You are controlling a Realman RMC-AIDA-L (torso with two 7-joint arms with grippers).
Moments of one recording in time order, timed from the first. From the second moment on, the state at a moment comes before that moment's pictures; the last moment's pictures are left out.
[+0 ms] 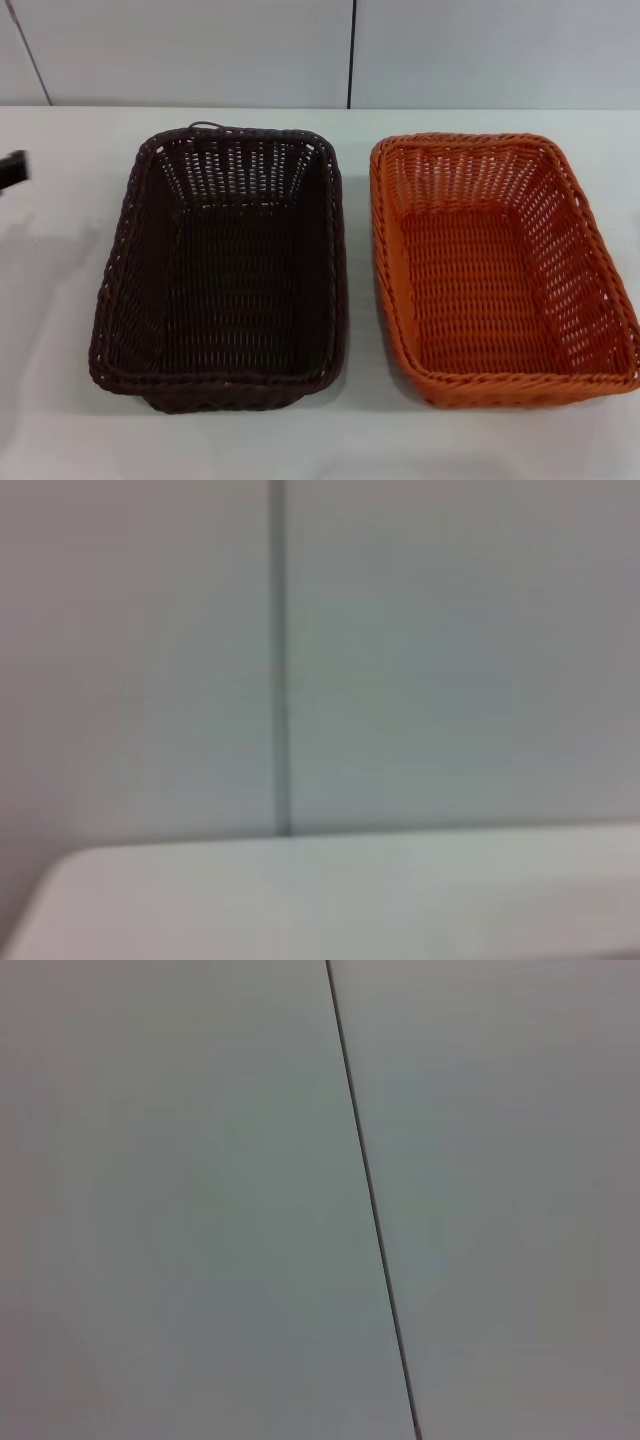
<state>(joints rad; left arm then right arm) -0.01 -2.05 -1.73 -1.69 2.65 -0.72 0.28 0.18 2.07 -2.06 -0.72 -2.14 1.07 2.93</state>
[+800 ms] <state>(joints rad) -0.17 -2.06 -1.63 -1.73 2.72 -1.07 0.19 0.20 2.07 -2.04 -0.66 -2.13 1.05 2.95</state>
